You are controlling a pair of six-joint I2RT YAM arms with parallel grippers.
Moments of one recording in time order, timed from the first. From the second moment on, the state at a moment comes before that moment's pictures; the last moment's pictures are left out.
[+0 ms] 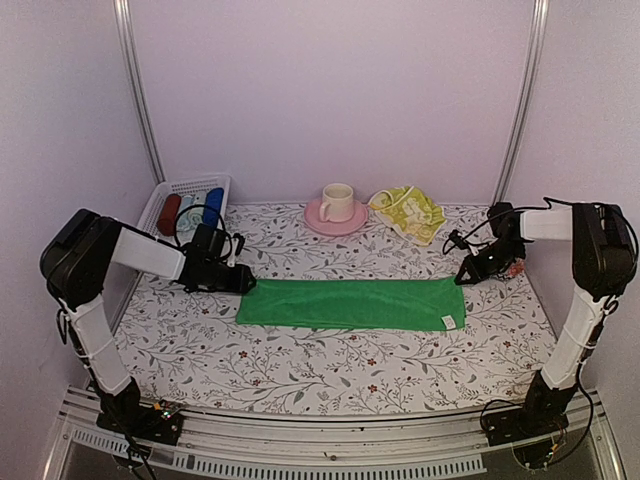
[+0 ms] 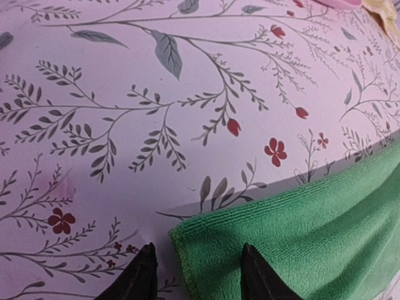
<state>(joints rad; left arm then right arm) -0.38 1.84 0.88 0.09 0.12 -0.26 0.03 1.85 1.18 -0.63 -0.45 -0.43</state>
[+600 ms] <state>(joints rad) -0.43 1.92 0.99 0.03 -0.12 -0.21 0.02 1.86 1.31 -0.68 -0.42 -0.39</state>
